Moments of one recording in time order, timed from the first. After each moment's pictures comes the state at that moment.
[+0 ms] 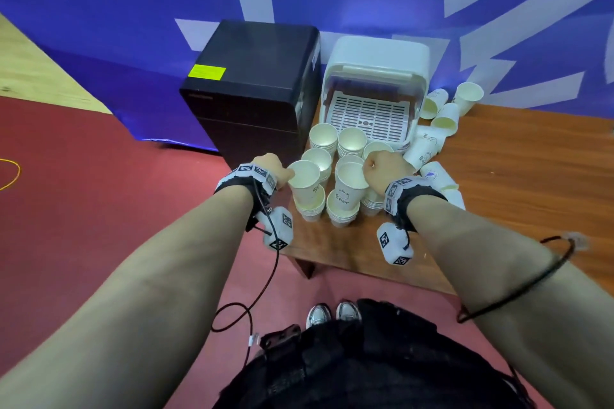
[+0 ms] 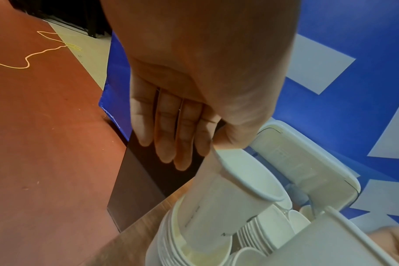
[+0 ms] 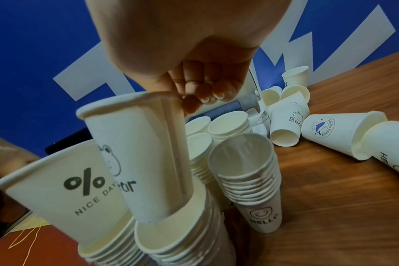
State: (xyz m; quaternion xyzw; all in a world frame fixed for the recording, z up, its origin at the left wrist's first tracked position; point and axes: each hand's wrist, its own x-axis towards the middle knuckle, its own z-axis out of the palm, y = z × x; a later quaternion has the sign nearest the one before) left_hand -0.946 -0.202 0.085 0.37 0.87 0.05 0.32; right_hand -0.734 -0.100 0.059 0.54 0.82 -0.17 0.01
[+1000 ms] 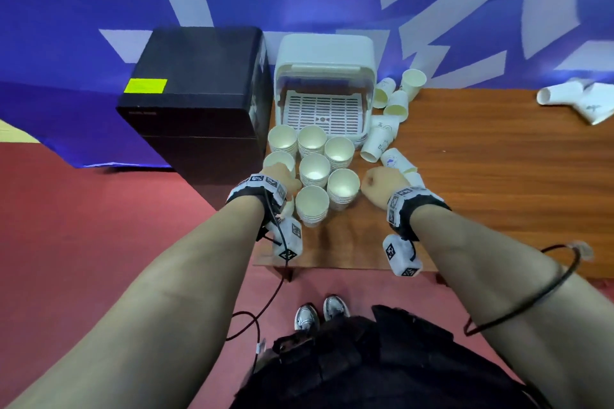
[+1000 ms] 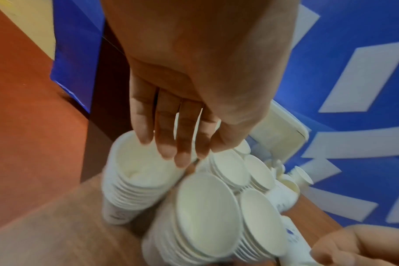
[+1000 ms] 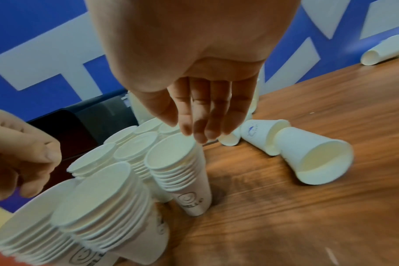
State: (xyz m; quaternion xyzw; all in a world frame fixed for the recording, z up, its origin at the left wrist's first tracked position) left_hand -0.896 -0.163 0.051 0.46 0.79 0.03 0.40; right_hand -0.666 -0.113 0.042 0.60 0.76 -0.23 0.08
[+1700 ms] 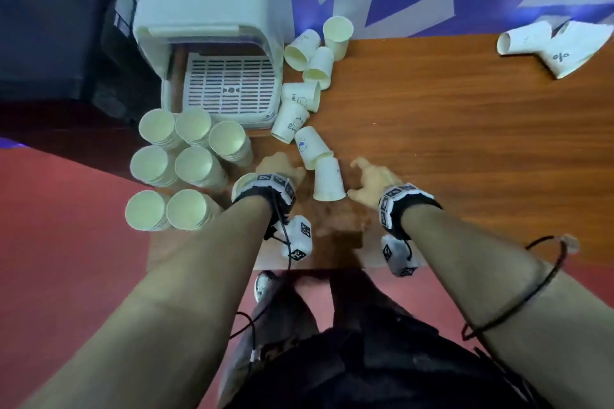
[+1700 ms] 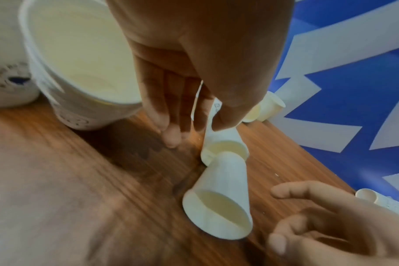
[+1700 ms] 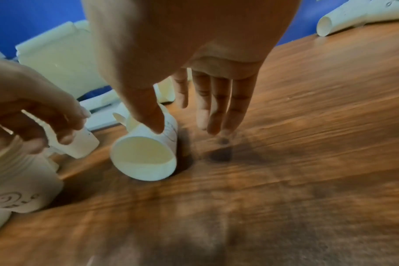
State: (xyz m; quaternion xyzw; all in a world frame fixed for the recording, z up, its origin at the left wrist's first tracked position) left_hand -0.672 -0.047 -0.013 0.47 0.80 -0.02 0.36; right_hand -0.464 -0.022 -0.038 0.59 0.72 -0.35 0.12
